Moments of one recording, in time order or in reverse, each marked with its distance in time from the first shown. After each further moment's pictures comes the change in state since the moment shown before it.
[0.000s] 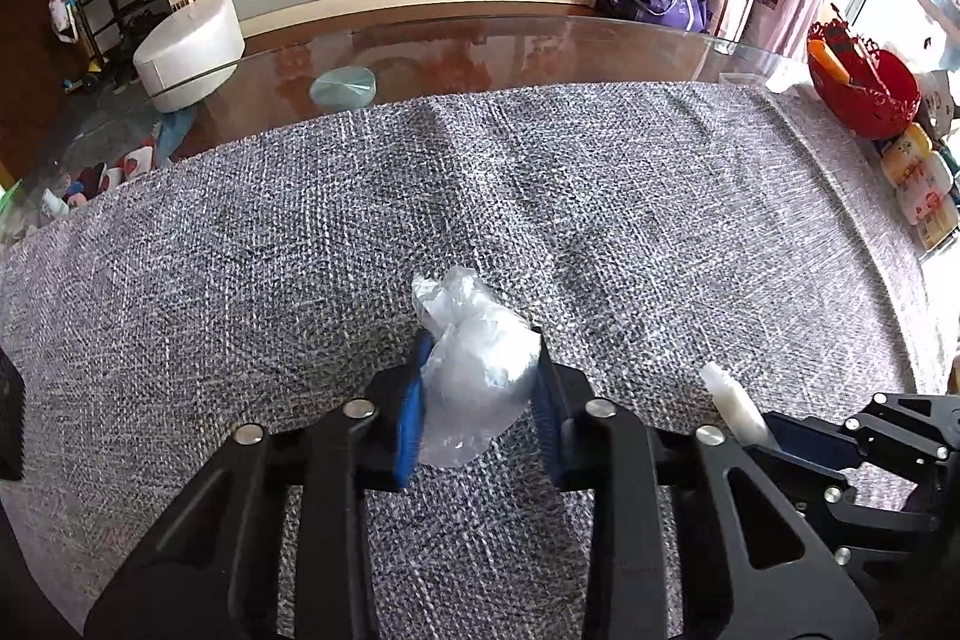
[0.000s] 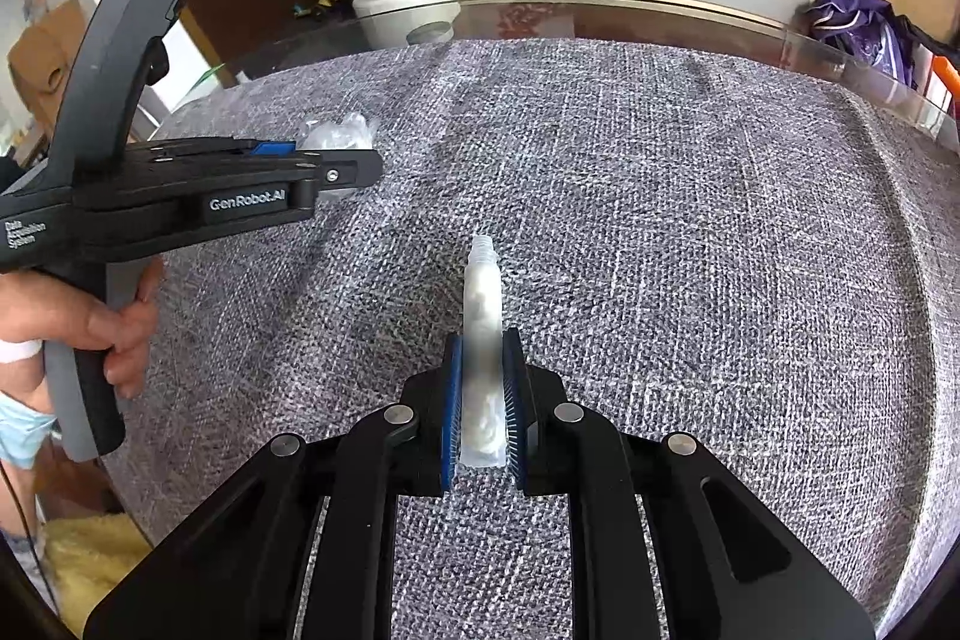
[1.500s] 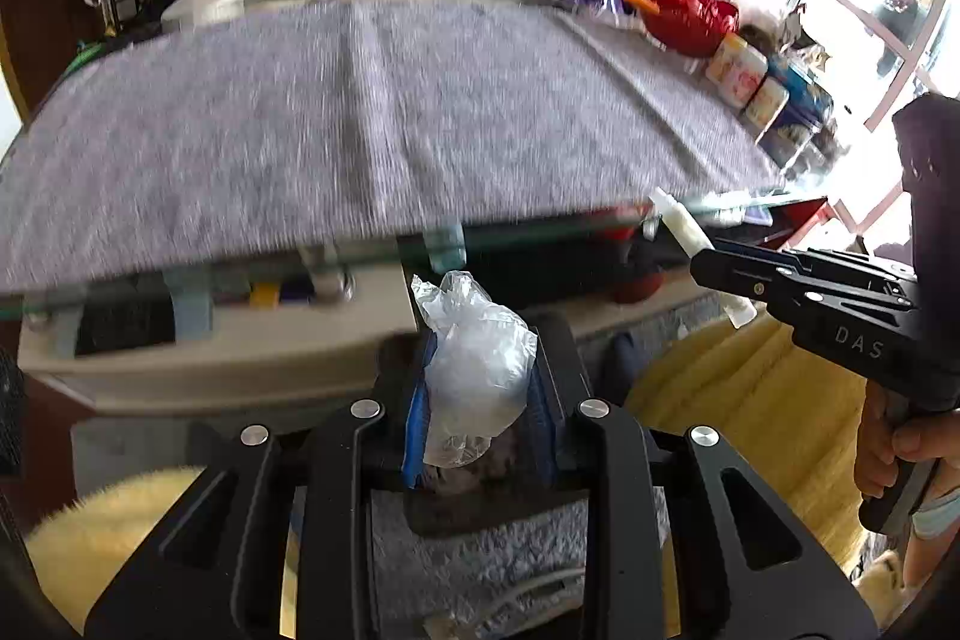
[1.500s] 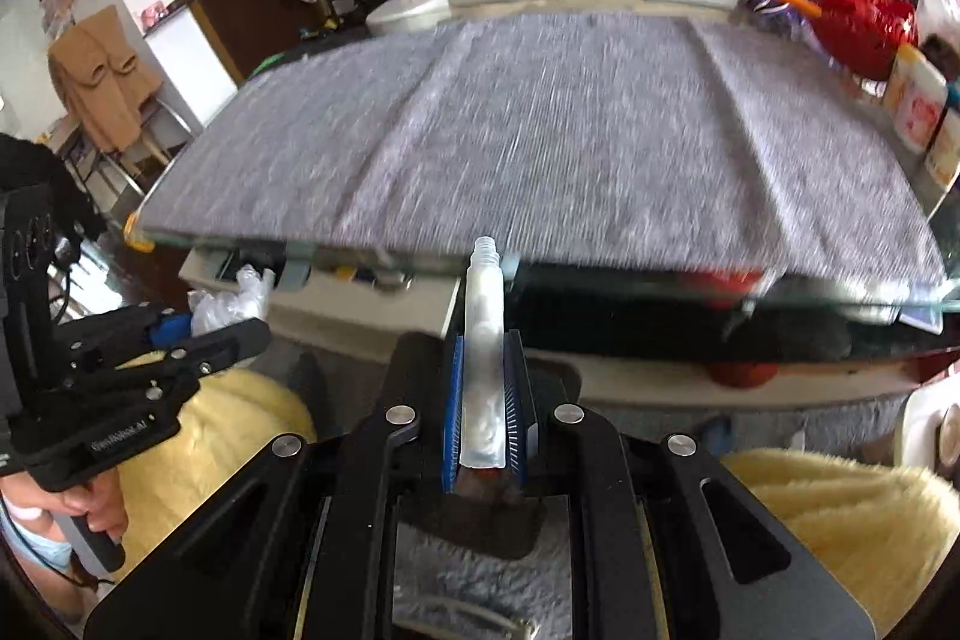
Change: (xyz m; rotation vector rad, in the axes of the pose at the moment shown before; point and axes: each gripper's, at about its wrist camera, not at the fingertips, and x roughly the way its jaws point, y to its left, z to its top) left arm -0.183 -0.129 -0.284 -0.054 -0.074 -0.097; right arm -0.164 0.019 -0.199 0.057 -0.042 0.005
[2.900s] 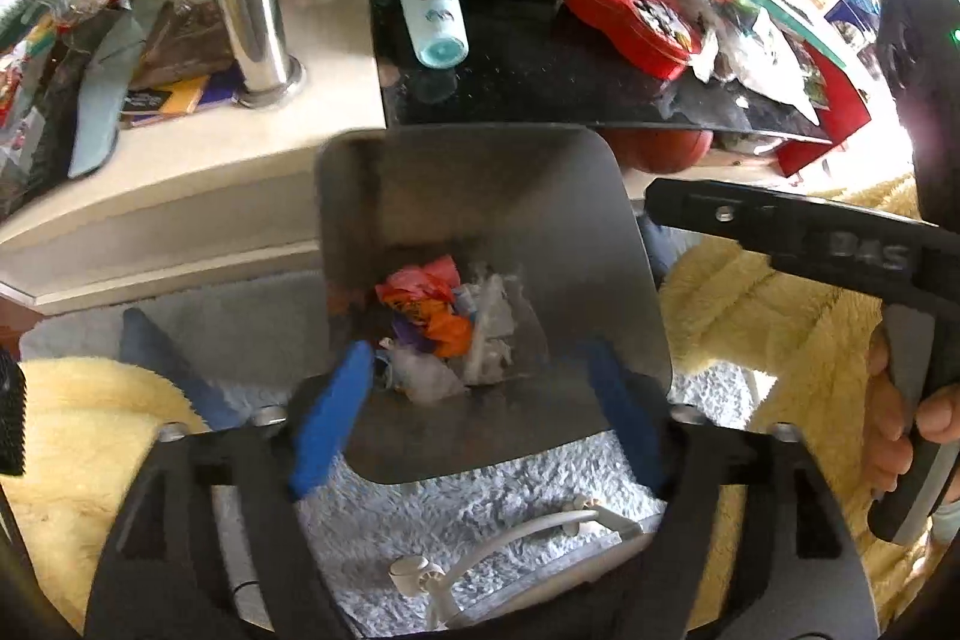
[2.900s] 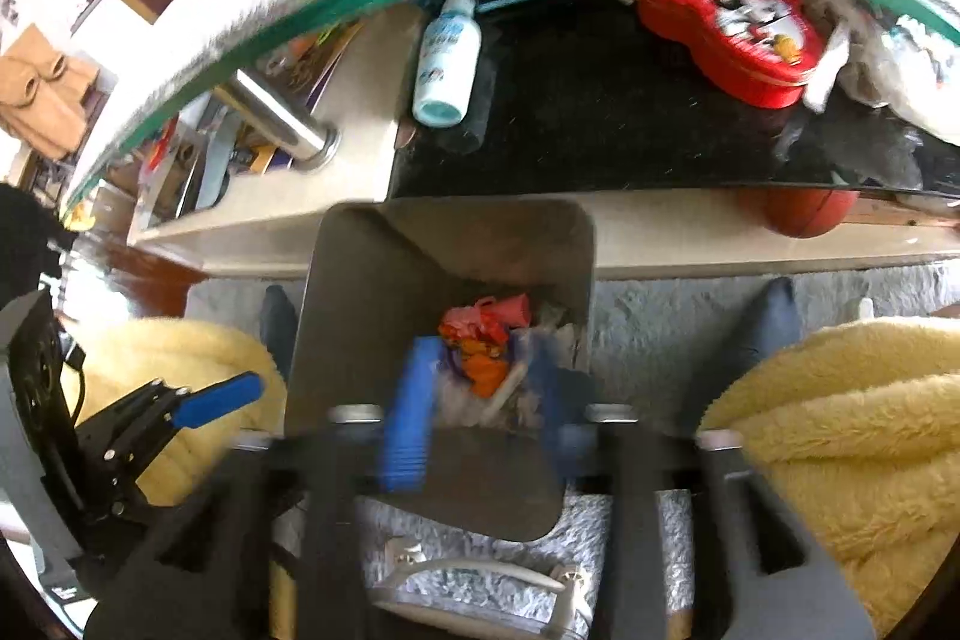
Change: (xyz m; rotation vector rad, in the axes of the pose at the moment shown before) left arm 0.111 0.004 -0.078 -0.052 0.238 -0.002; right arm 0.100 -0.042 -0.056 0.188 0.197 -0.025
